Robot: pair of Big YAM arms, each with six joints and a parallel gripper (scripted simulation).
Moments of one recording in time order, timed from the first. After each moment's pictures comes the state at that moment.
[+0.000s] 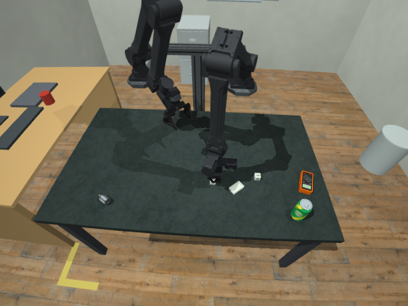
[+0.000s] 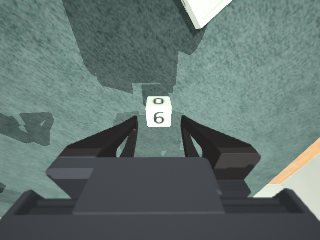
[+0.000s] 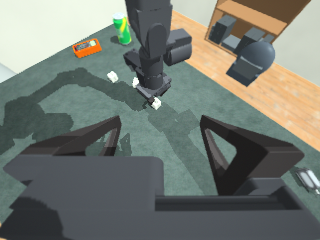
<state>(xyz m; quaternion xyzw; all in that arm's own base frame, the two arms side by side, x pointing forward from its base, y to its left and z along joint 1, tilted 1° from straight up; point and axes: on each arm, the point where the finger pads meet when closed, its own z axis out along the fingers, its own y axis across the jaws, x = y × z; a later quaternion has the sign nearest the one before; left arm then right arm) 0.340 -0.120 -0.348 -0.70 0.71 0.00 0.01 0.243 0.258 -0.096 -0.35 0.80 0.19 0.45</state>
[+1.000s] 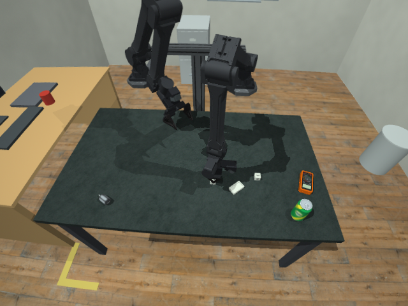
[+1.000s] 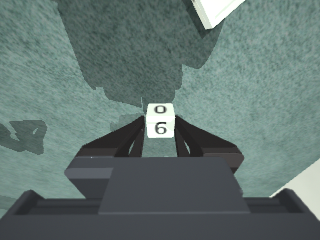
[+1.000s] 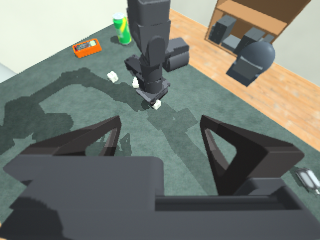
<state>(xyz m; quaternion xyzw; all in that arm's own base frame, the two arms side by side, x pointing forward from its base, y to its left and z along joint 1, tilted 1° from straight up) 0.337 -0.119 -0.367 -0.70 0.71 0.00 0.00 0.243 0.258 -0.096 -0.35 0.80 0.19 0.45</state>
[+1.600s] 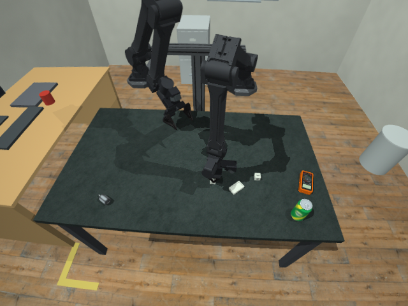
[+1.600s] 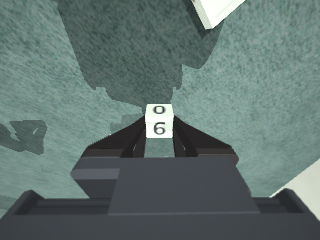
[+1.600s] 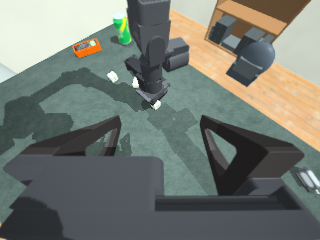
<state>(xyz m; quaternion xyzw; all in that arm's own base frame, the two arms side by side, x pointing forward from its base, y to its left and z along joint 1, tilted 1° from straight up) 0.337 -0.119 -0.367 -0.70 0.71 0.00 0.00 0.243 0.258 -0.096 -0.35 0.80 0.19 0.45</state>
